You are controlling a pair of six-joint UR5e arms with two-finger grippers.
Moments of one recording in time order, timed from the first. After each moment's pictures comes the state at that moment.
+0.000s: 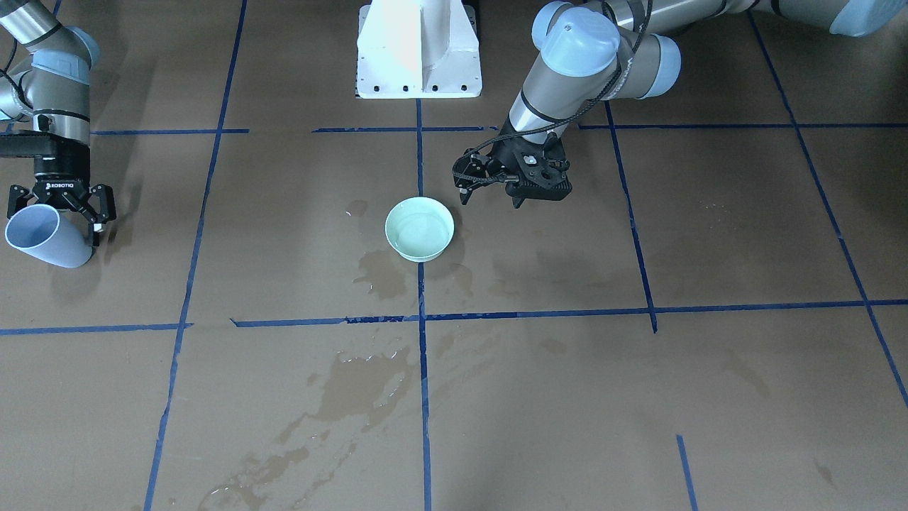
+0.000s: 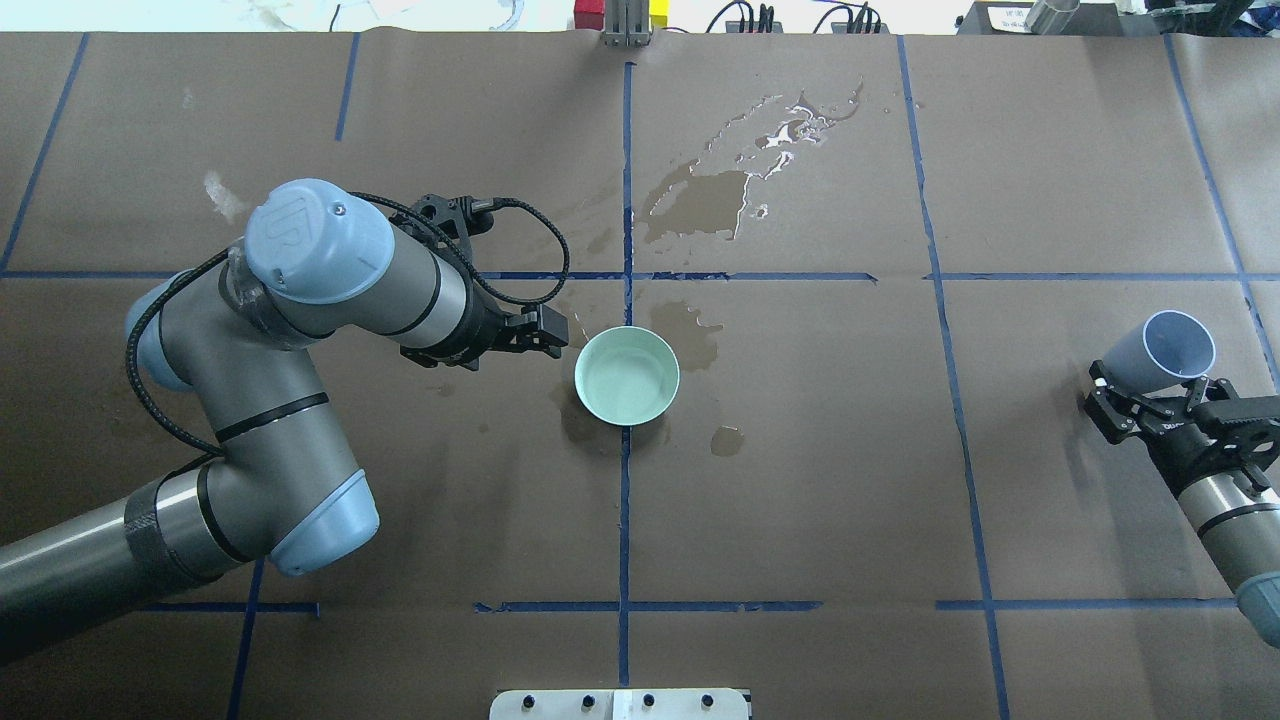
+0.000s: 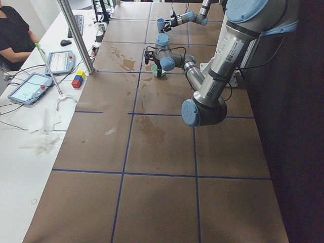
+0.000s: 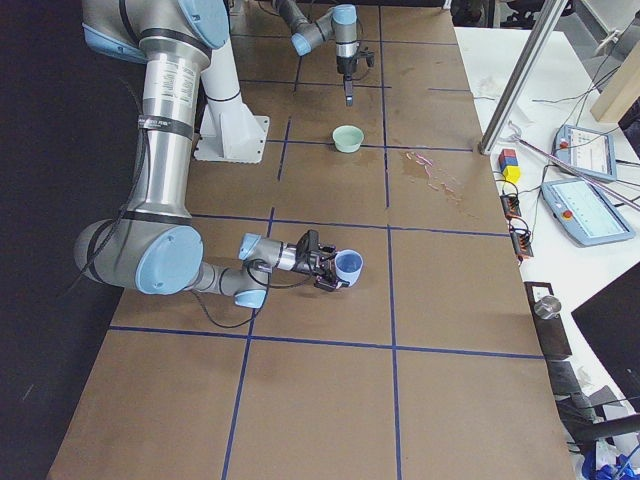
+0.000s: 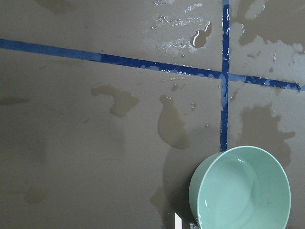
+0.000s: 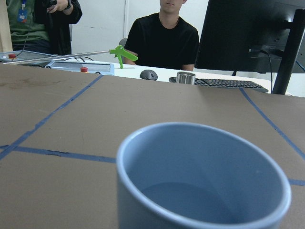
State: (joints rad) left arm -0.59 -2.12 -1.75 -1.87 -1.95 -1.33; right arm 0.31 -1.78 1.35 -0.04 0.63 1.08
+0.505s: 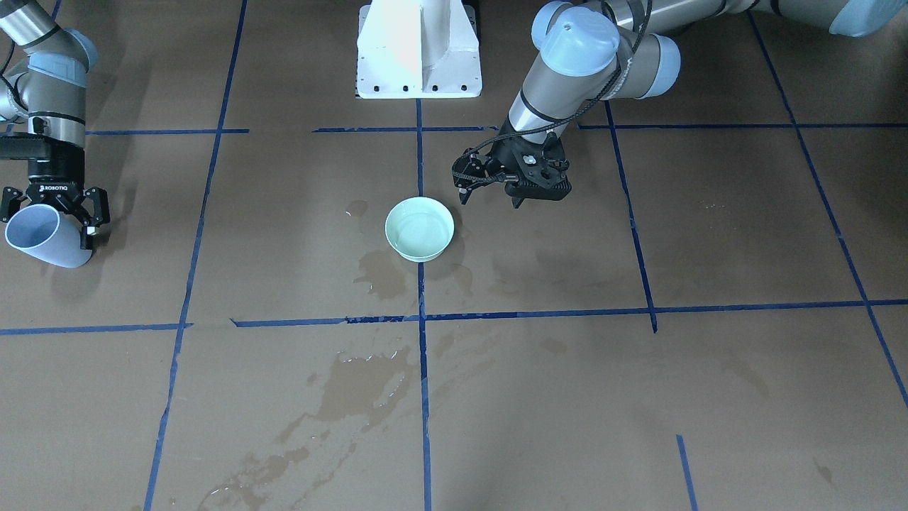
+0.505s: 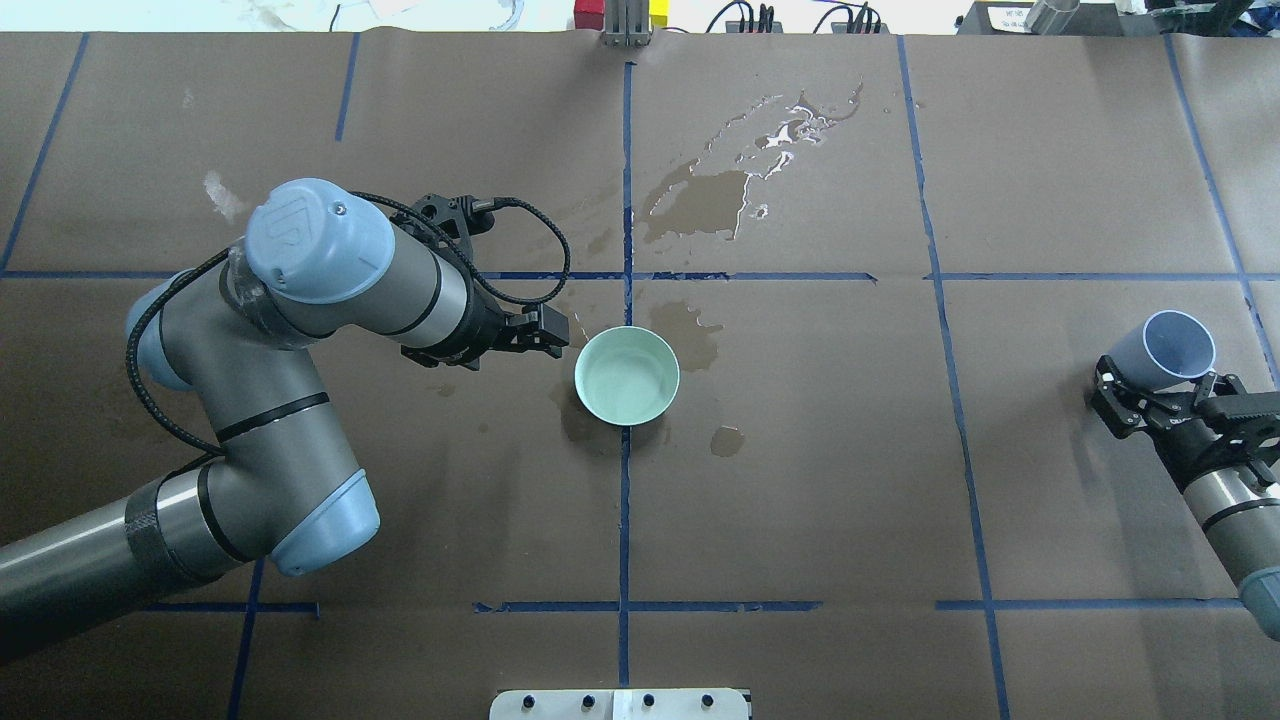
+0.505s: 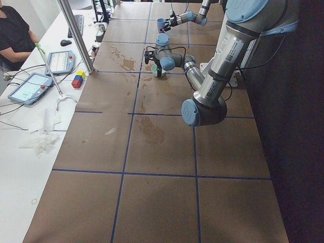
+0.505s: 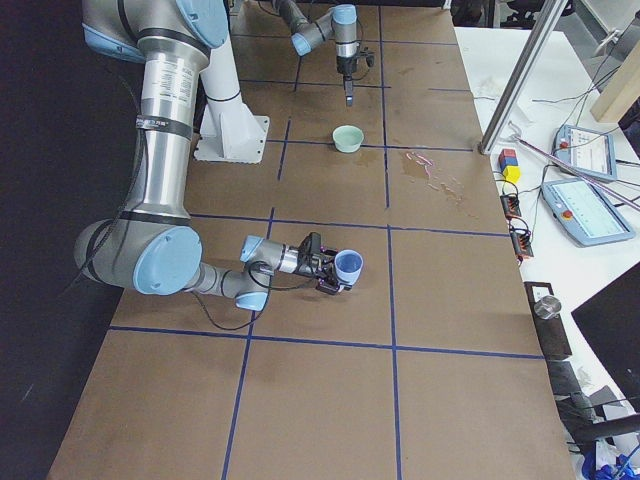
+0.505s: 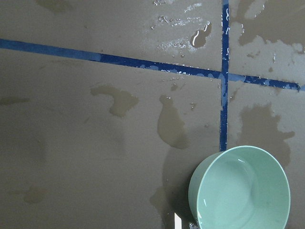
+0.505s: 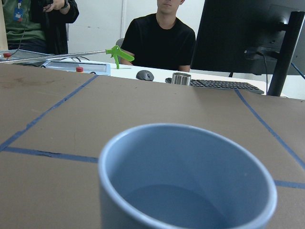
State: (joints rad) left arm -0.59 -2.13 -1.75 -1.87 -1.95 -1.33; right arm 0.33 -1.78 1.34 -0.04 0.63 1.08
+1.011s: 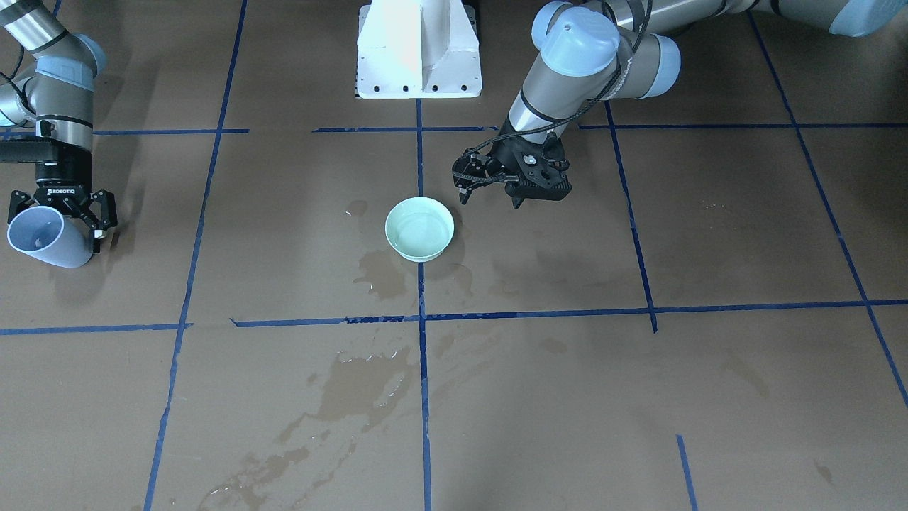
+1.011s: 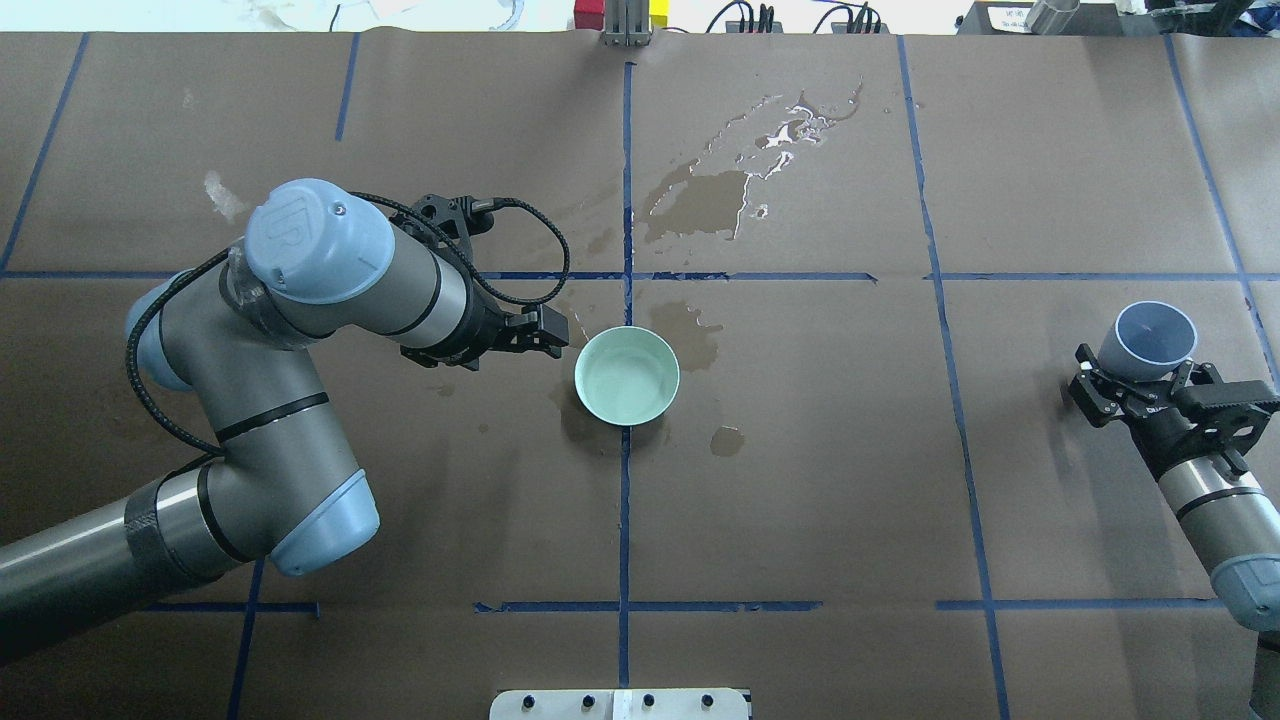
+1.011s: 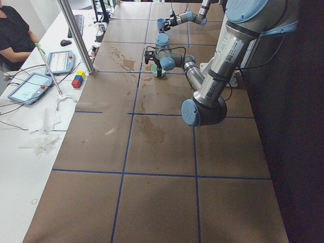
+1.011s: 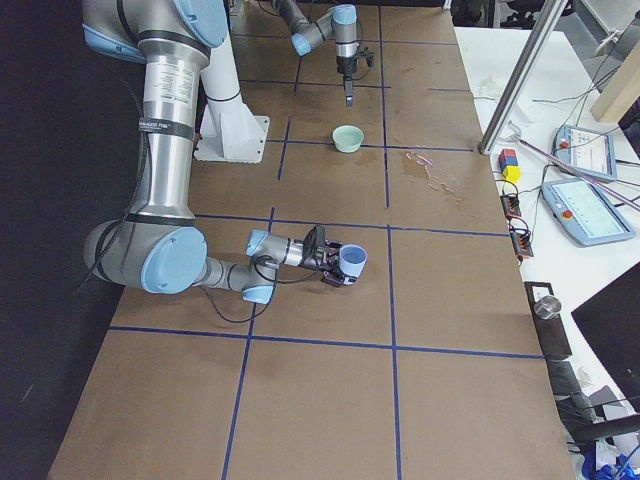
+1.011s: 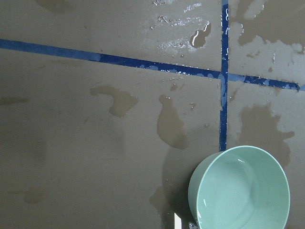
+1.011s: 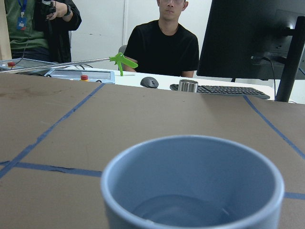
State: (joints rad) left arm -0.59 -2.12 -1.75 -1.87 -1.95 -1.33; right arm 0.35 -1.73 1.34 -0.04 0.63 1.05
